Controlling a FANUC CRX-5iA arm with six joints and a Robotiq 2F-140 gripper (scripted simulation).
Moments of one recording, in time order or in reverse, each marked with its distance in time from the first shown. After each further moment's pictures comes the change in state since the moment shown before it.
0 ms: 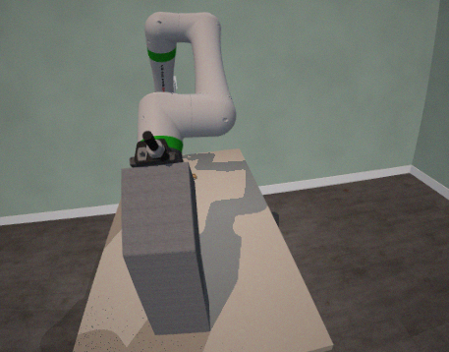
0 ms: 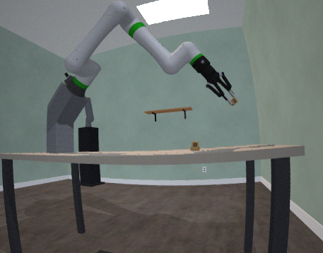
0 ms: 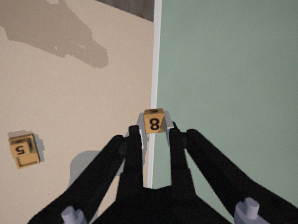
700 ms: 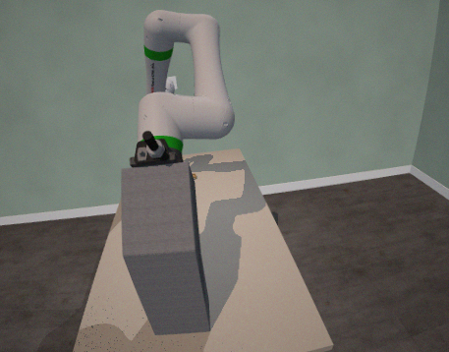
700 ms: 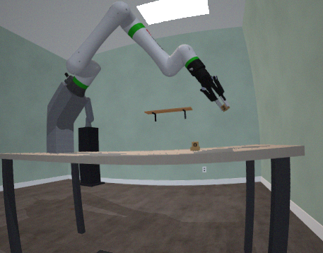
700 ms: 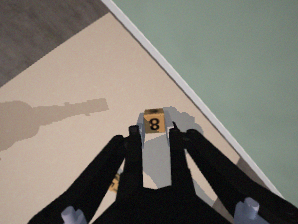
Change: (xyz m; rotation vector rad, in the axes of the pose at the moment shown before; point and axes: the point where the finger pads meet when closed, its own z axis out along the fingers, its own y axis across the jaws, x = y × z) arm -0.015 -0.061 -0.006 0.075 -0.117 0.818
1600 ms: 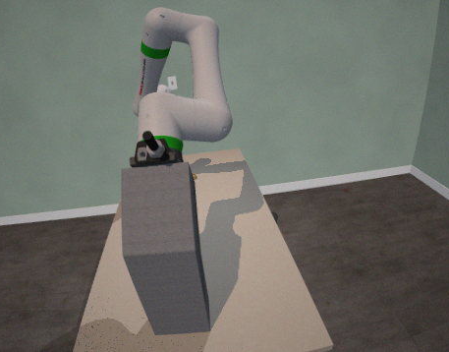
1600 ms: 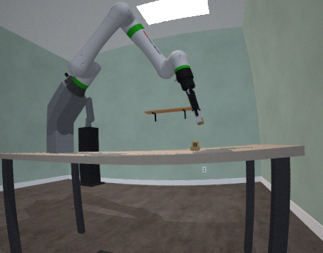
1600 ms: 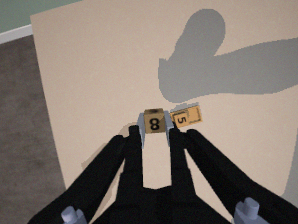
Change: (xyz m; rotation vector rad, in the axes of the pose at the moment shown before) arm -0.094 -0.113 -0.012 0.066 -0.284 0.983
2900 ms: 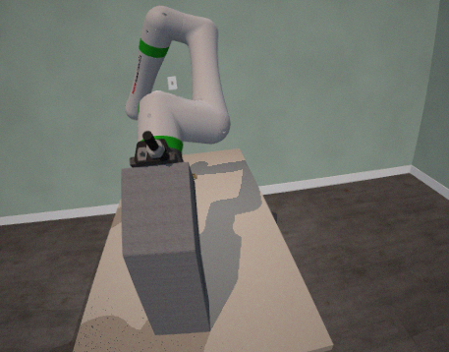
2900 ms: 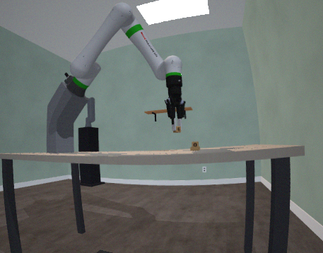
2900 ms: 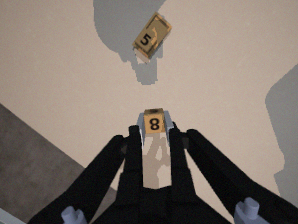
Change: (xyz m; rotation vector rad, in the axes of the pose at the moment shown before) arm -0.130 -0.011 0.000 -0.078 -0.233 0.607
